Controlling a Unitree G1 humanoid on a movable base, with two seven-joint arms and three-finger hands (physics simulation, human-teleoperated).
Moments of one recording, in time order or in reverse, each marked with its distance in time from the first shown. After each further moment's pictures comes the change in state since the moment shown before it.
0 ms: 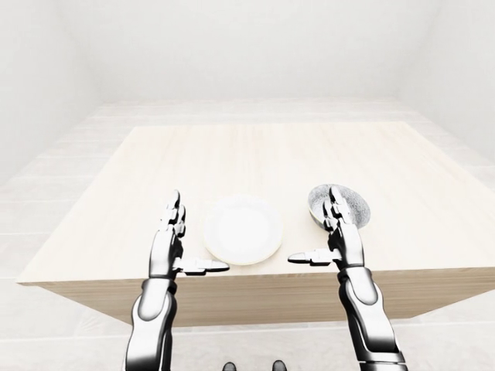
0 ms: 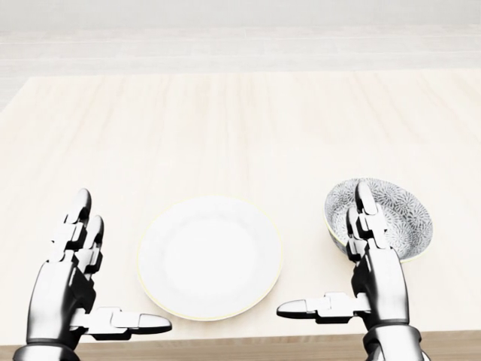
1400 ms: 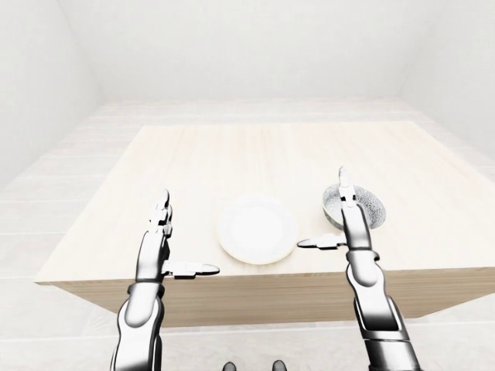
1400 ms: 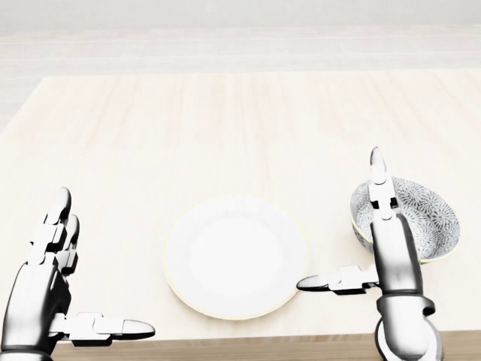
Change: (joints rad) left arm 0.032 0.010 0.059 -0.082 0.121 0.023 -0.035; right arm -0.112 -0.074 -0.024 0.036 -0.392 -0.020 -0.116
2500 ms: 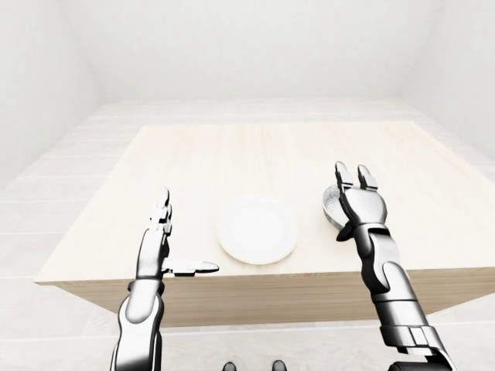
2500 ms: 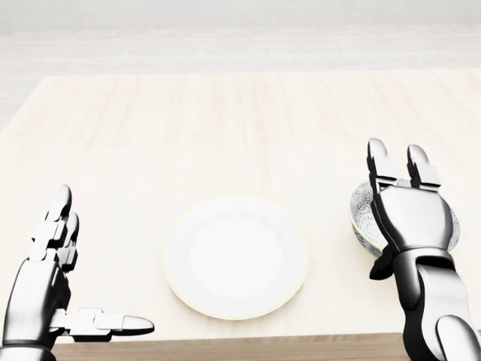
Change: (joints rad) left arm -0.025 0.006 0.006 0.024 0.015 0.000 0.000; right arm -0.230 -0.177 -0.005 0.250 -0.788 0.139 0.072
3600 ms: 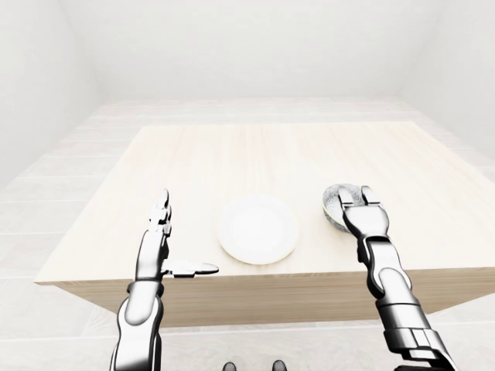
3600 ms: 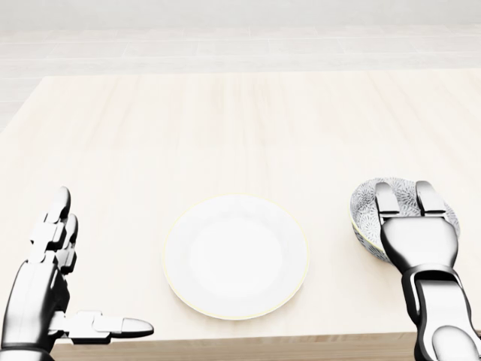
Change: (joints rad) left arm 0.013 -0.003 0.001 -0.011 0.003 0.000 -0.002; right arm 0.028 -0.016 -0.027 0.103 -0.348 0.000 0.162
